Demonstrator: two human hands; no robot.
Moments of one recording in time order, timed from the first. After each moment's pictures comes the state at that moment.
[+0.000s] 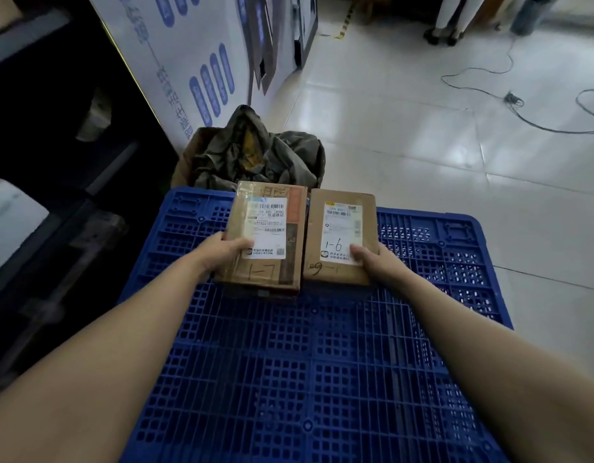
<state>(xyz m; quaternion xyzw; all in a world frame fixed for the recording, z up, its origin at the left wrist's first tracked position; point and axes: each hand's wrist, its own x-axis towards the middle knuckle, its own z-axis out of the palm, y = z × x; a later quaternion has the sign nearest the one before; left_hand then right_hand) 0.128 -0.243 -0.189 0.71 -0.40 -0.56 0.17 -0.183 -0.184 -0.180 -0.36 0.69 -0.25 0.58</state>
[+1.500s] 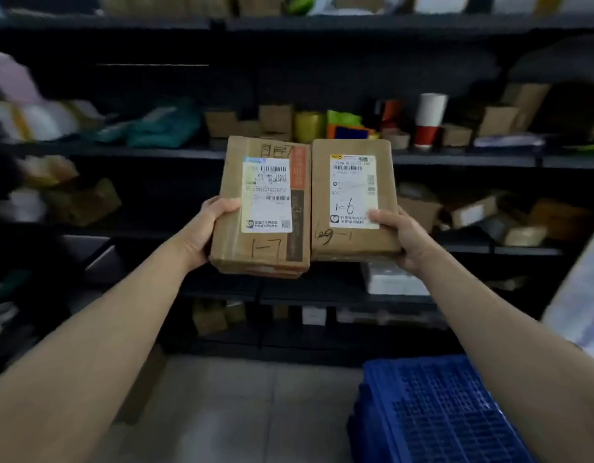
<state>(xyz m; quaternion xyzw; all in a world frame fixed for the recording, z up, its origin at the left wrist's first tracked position) 0.287 0.409 0.320 0.65 -0.07 -0.17 0.73 0.195 0.085 0.298 -0.63 0.10 -0.08 0.76</state>
